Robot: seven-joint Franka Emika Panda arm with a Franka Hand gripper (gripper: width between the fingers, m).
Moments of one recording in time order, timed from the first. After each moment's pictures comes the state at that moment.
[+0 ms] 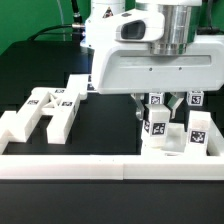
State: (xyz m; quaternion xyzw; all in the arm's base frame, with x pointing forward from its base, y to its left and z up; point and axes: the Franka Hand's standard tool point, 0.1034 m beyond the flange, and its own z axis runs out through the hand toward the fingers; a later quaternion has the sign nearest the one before) arm 0.658 0.032 0.075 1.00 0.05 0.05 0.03
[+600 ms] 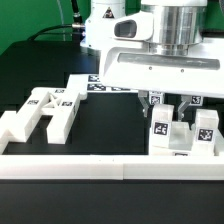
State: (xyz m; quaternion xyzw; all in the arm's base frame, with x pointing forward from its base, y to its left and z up) arm 0.657 0.047 0.074 0.97 -0.23 0.05 -0.01
